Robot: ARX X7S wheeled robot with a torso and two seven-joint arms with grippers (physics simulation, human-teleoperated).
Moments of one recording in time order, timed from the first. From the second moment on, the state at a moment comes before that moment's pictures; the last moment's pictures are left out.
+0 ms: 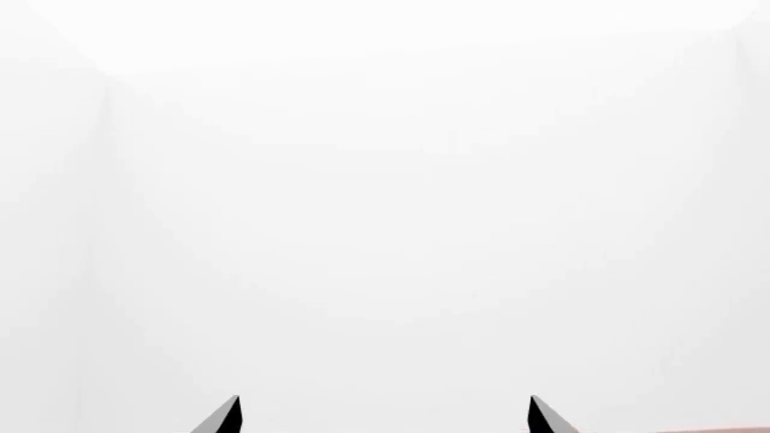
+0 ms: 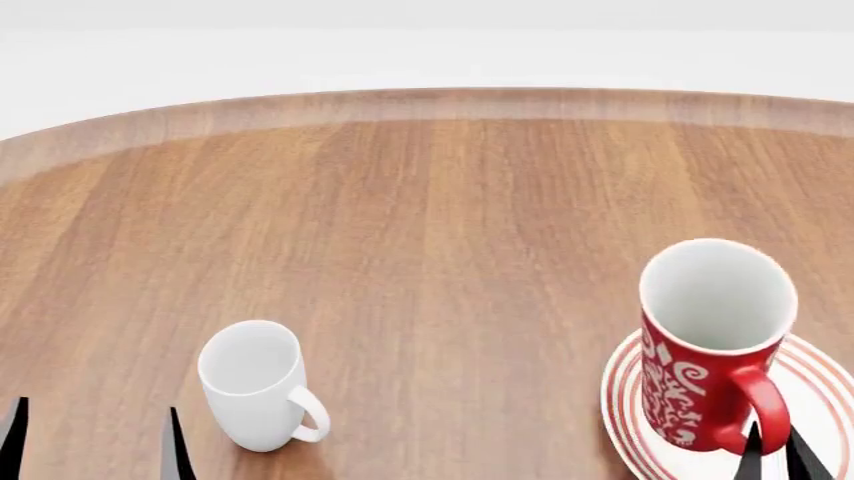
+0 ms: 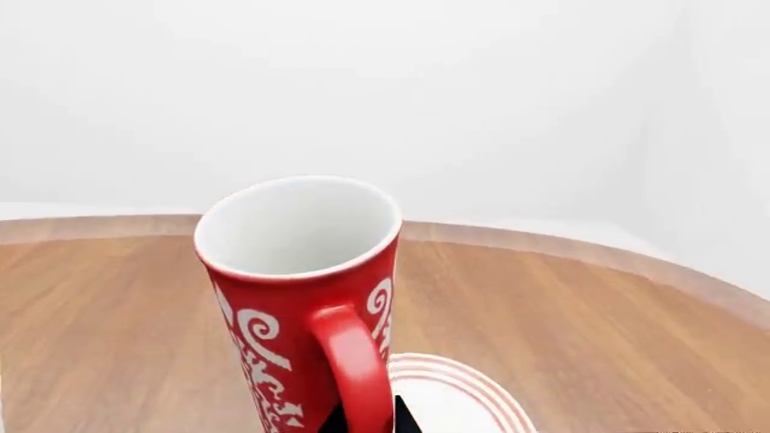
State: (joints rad) left arm -0.16 -0.31 0.47 -0.38 0.02 0.87 -0.54; right arm -0.01 1.09 -0.10 -1.02 1.20 0.45 1.14
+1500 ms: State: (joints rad) left arm -0.17 -0.32 0.49 -0.38 0.02 0.87 -0.55; right arm 0.54 1.20 -0.18 -0.50 1.35 0.62 0.70
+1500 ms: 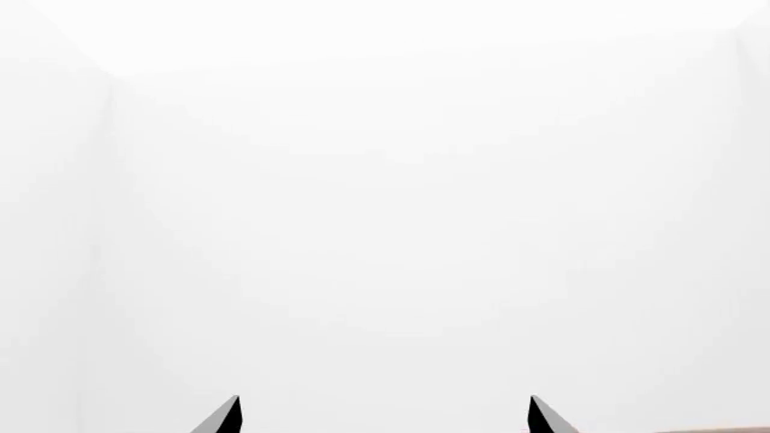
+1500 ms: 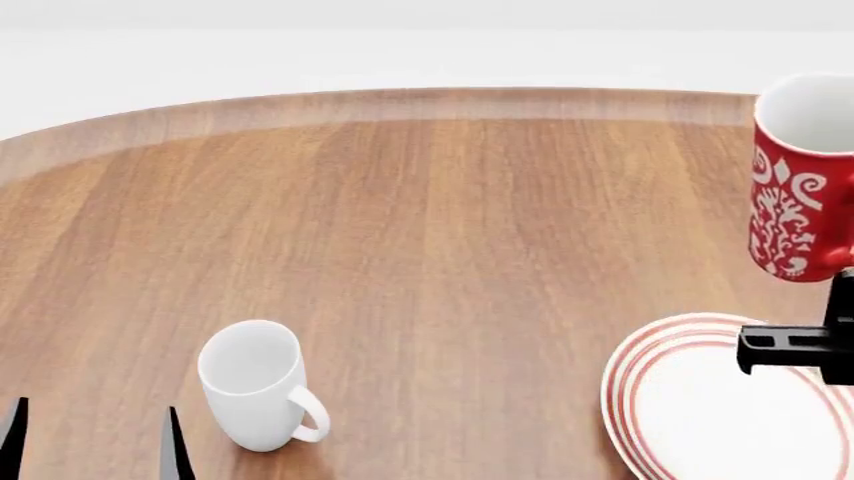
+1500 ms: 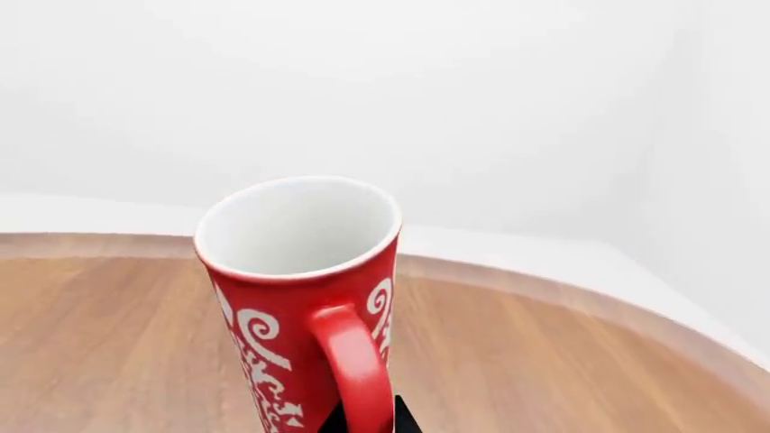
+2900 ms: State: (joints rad) left arm -0.17 -0.32 0.49 -0.38 0.03 0.89 -0.57; right arm 1.05 0.97 -0.46 0.28 0.93 0.59 -0.04
